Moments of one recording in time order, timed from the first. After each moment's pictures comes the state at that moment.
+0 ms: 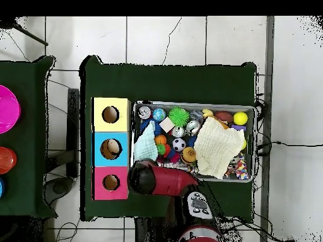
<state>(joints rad) -0.16 -0.56 -0.03 1.95 -0.04 0.16 1.58</state>
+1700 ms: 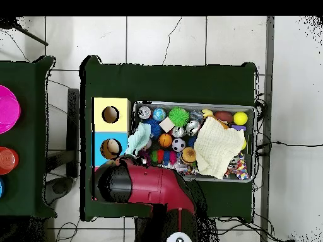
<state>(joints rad) 0.00 -0.92 -0.10 1.92 0.03 0.53 1.58</state>
